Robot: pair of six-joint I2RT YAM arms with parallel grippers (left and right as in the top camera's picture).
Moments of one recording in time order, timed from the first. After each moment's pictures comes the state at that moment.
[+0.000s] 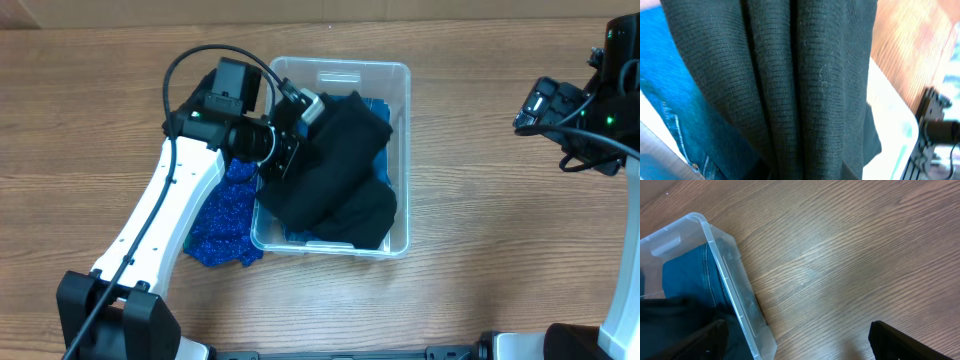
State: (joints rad) left arm -0.29 1.65 1.42 -0.90 0.65 0.28; right arm -0.09 1.55 2.06 -1.64 0.03 0.41
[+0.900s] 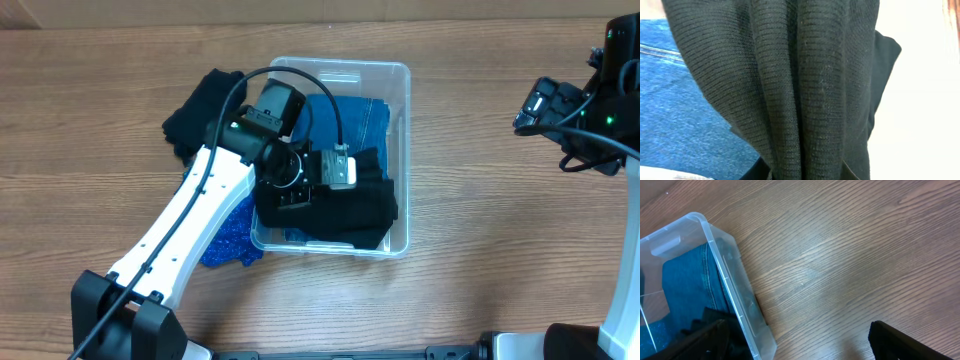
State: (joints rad) left arm -0.45 1.65 1.42 -1.07 0.44 1.06; right arm -0.09 1.55 2.06 -1.64 0.03 0.41
